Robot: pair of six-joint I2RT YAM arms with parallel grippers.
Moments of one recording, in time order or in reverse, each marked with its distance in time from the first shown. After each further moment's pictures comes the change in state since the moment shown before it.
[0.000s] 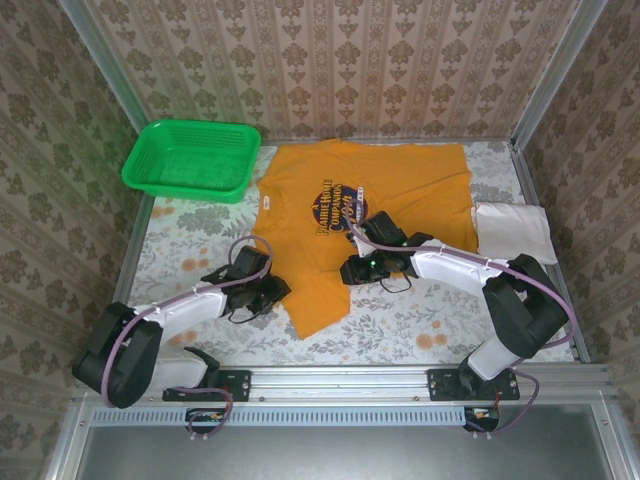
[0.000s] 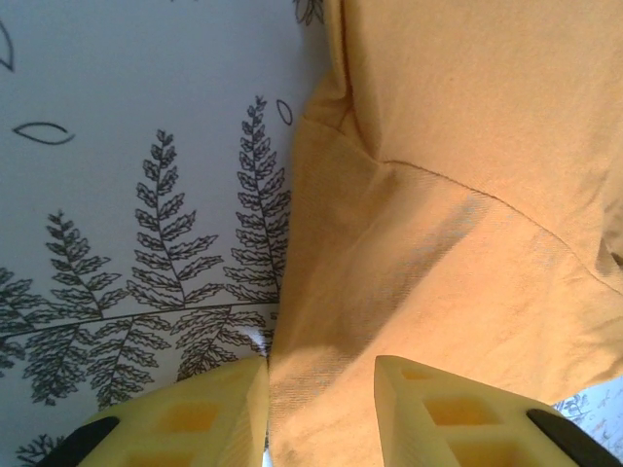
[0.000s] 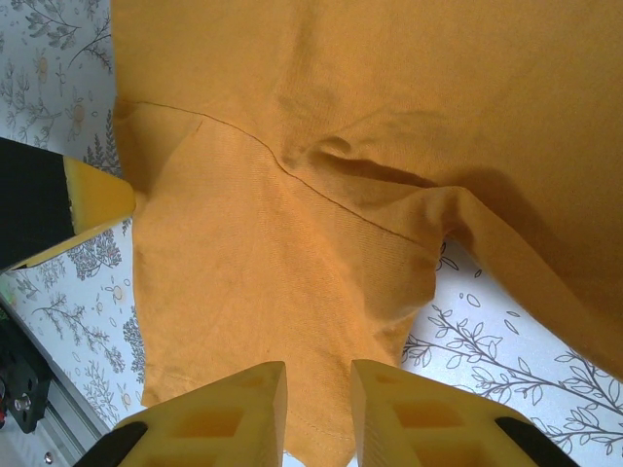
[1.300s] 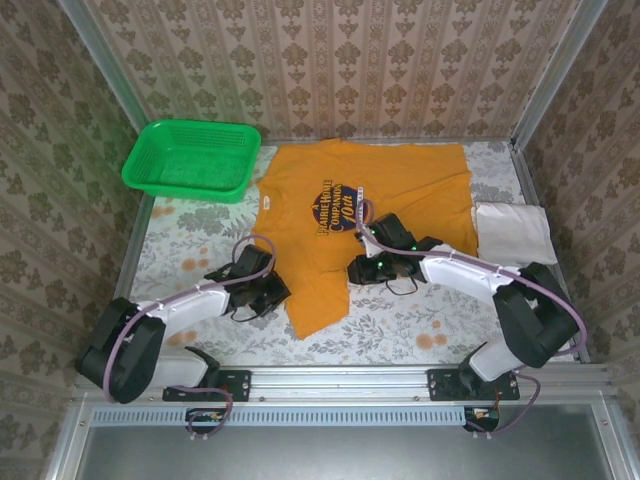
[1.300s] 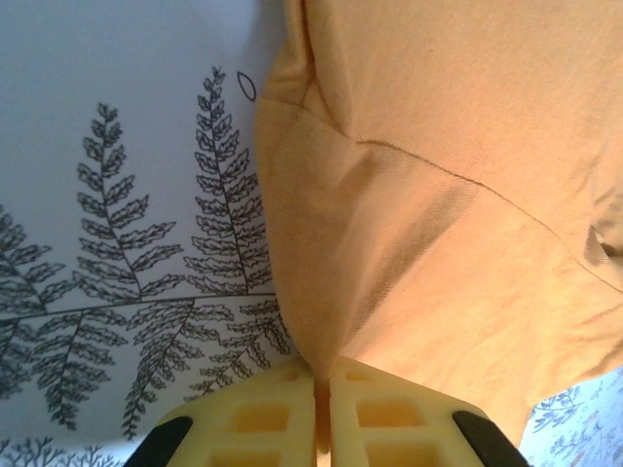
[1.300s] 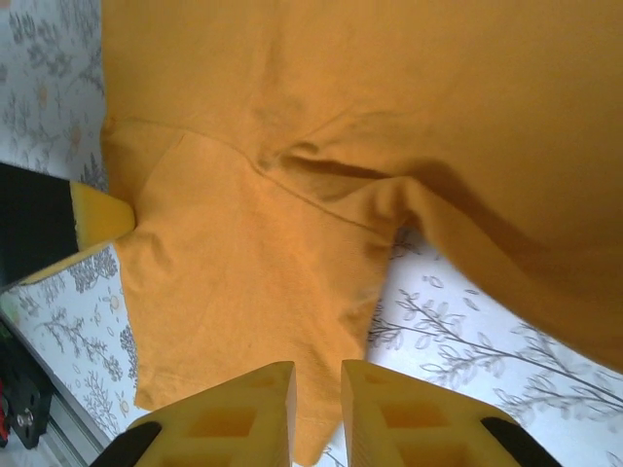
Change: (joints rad) left arm -0.018 0.017 0.021 -0.002 0.016 -0.018; right arm -0.039 -0.082 -0.073 0.035 0.024 0.044
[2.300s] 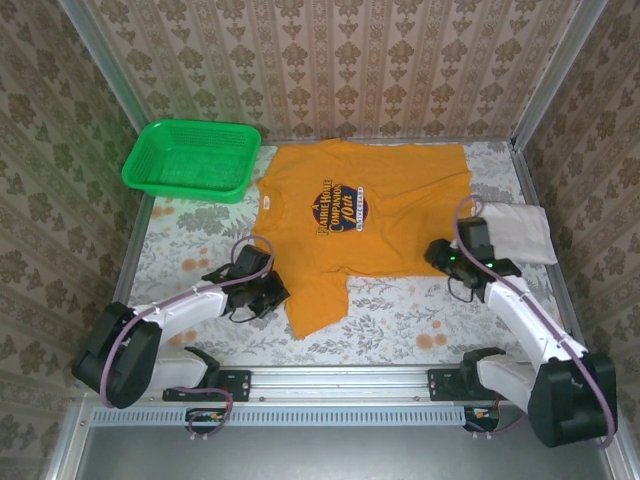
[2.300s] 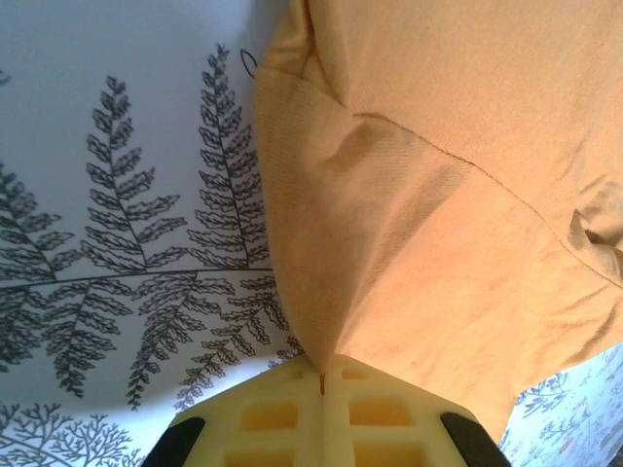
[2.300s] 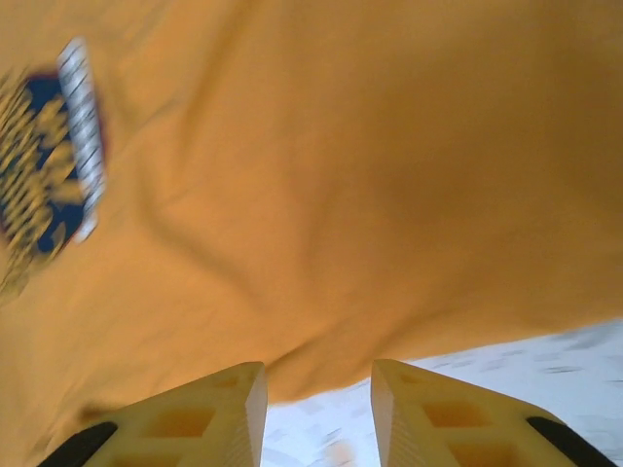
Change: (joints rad) left arm 0.014 -0.021 -0.004 -0.018 0.018 -0.005; right arm -0.549 -0.455 -0.229 -0.117 0.315 0.161
